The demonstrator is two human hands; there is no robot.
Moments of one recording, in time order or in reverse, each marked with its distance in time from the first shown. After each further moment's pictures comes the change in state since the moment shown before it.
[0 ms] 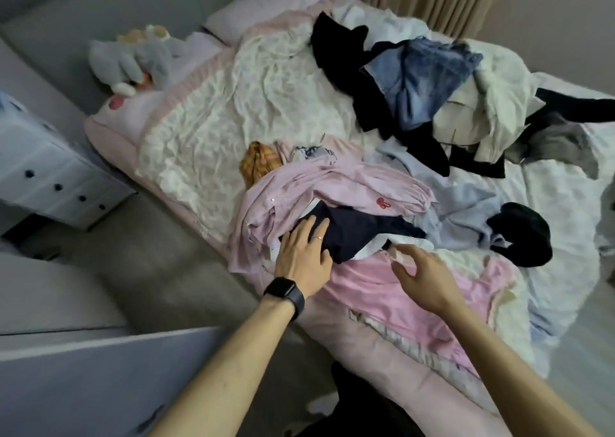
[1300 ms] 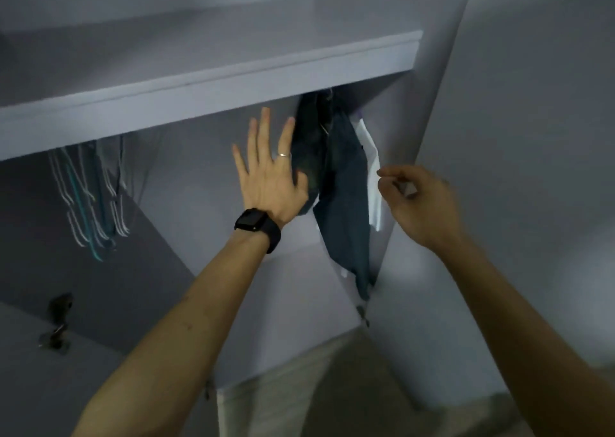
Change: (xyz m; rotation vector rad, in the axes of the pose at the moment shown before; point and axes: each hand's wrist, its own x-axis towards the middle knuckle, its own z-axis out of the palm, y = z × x) left_hand -0.610 -0.129 -0.240 0.658 1.161 -1.852; right_hand -0.379 -0.568 0.206 0.196 -0.977 -1.846
